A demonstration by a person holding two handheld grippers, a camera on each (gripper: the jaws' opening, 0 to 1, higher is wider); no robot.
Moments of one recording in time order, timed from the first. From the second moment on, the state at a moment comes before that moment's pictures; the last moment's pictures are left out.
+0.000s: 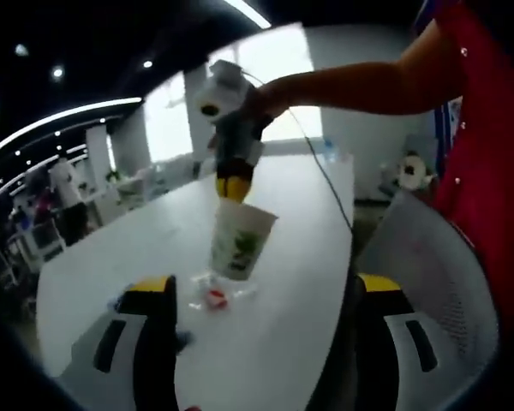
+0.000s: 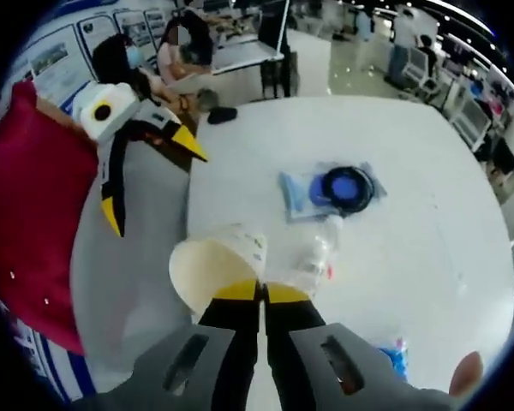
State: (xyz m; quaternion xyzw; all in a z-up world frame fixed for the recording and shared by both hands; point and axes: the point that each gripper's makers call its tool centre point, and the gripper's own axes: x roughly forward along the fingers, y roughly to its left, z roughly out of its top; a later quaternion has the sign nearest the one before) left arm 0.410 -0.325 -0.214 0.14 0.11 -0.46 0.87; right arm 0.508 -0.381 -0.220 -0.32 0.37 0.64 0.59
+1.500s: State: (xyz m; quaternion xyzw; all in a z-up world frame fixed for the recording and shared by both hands) left arm 0.453 -0.360 -0.199 0.19 0.07 -0.47 0.86; right arm 0.473 -0.340 -0.202 -0.34 0.40 0.65 0.55
